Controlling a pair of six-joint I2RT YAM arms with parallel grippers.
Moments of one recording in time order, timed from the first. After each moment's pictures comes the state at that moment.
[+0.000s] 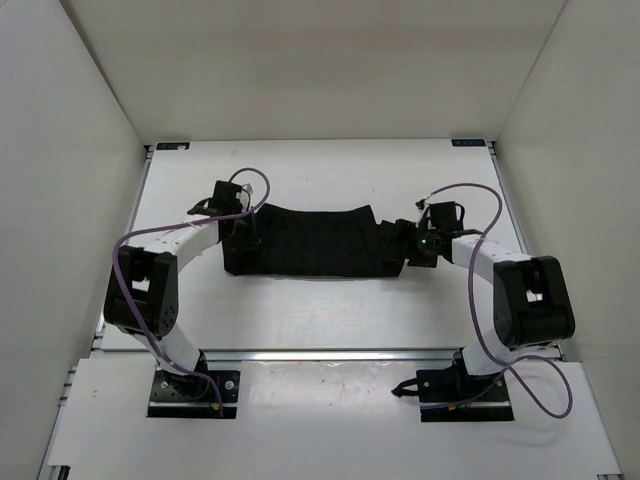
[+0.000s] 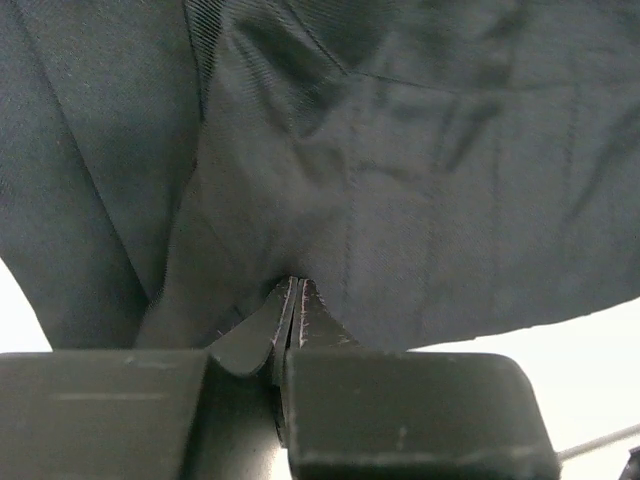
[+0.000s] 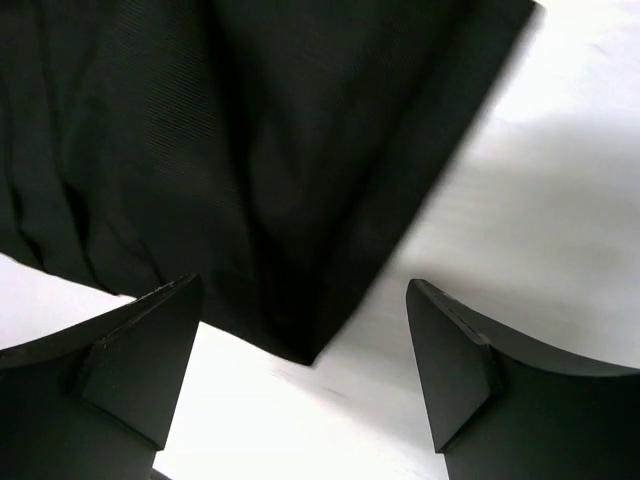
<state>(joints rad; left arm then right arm) -0.23 1.64 1.03 -0.41 0.17 -0.36 0.14 1.55 0.78 -0.20 -0.37 0.31</state>
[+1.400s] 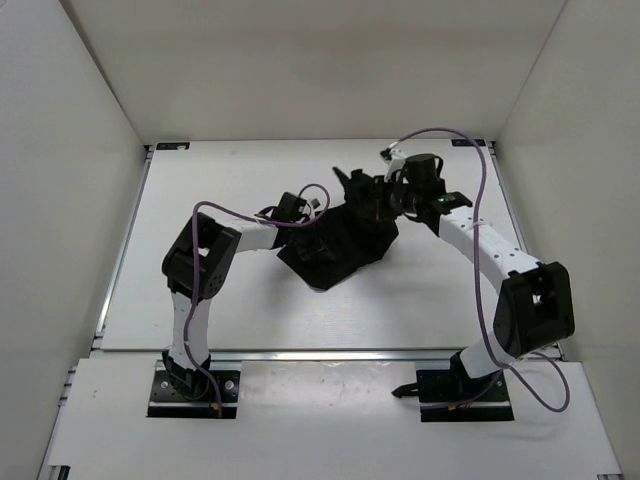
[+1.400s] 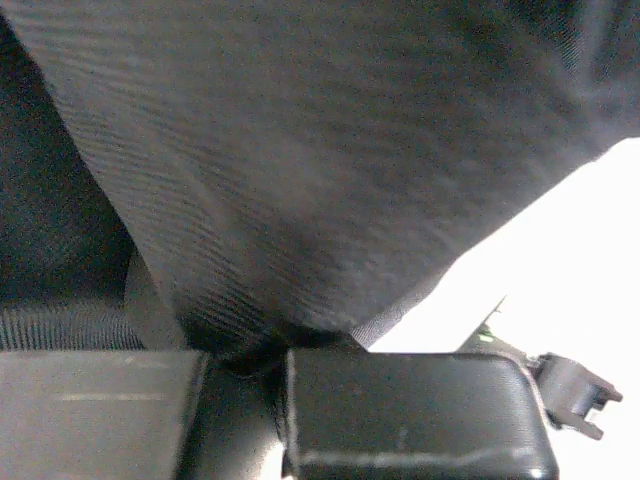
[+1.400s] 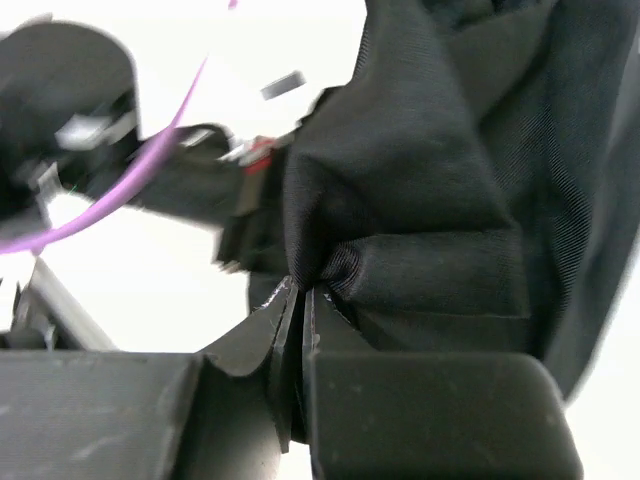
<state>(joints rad) -0.53 2.03 1.18 -0.09 0.51 -0.72 0.31 1.53 1.20 -0.28 -0.49 0.28</state>
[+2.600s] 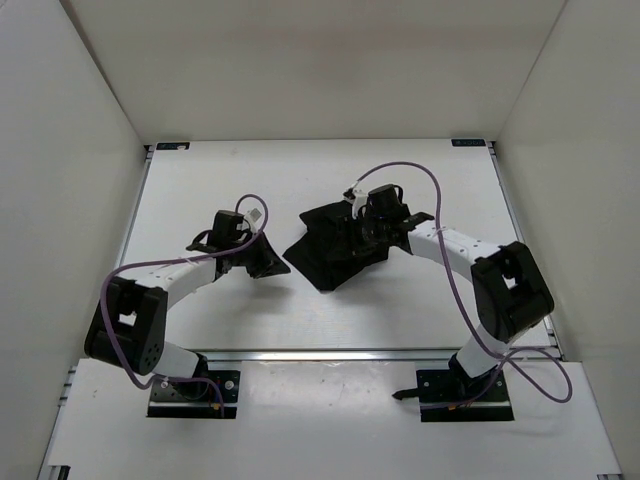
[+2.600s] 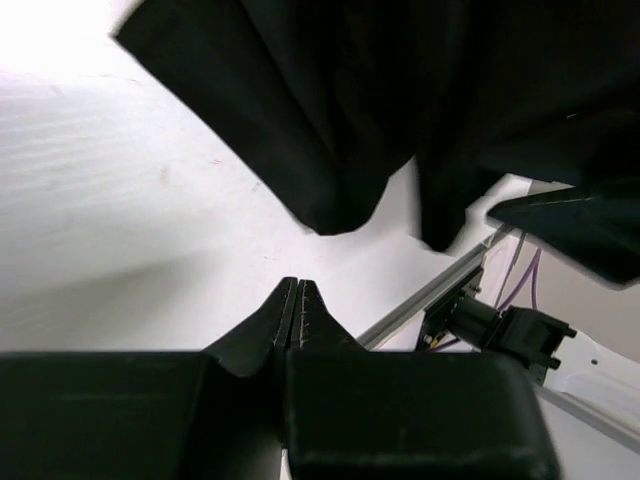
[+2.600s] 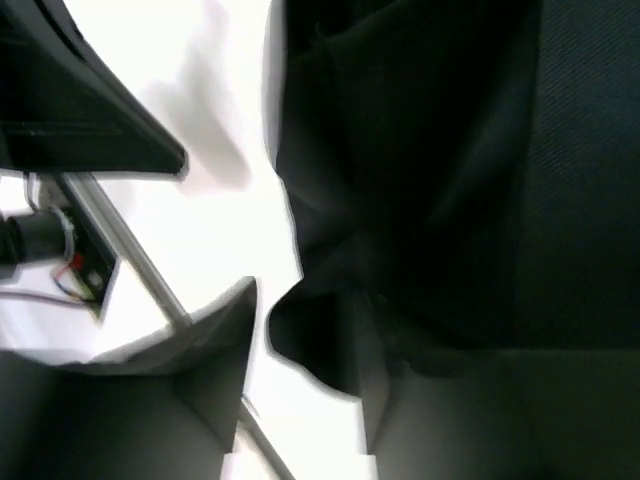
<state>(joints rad) -0.32 1.43 0.70 -0.12 0.55 -0.74 0.50 1.63 1.05 -0.20 -0.58 0.32</state>
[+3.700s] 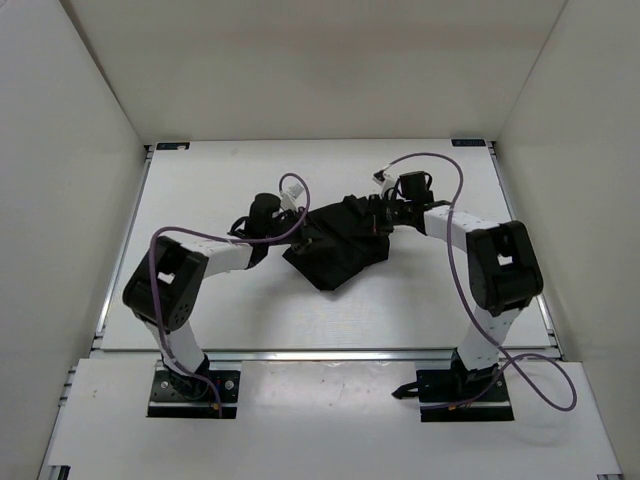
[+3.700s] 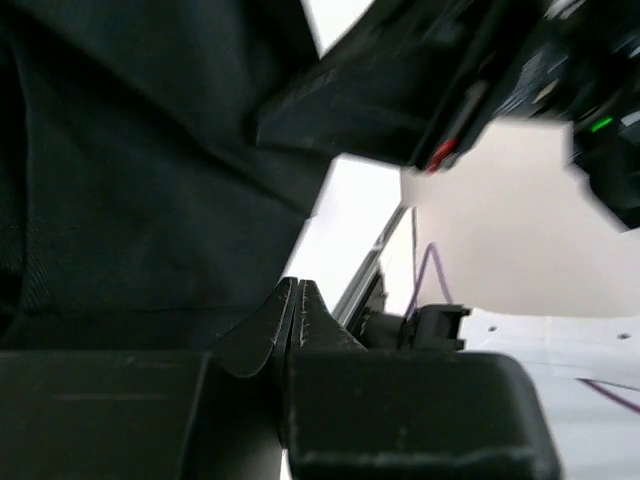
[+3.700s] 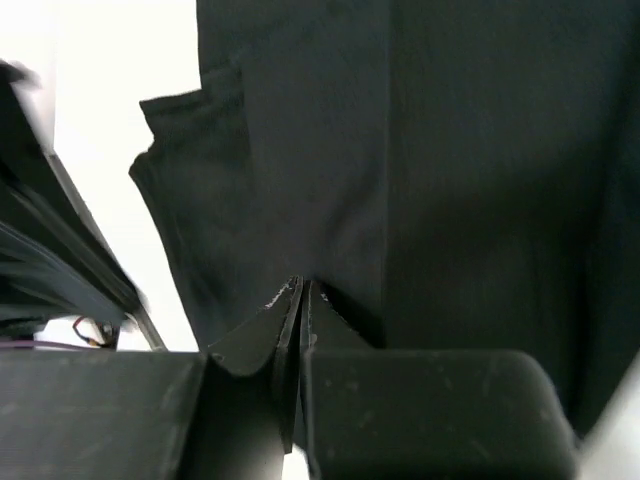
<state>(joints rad) -0.48 1.72 0.87 0.41 0.66 -0.96 0.26 1.79 1.10 -0.09 -0.76 0.32</state>
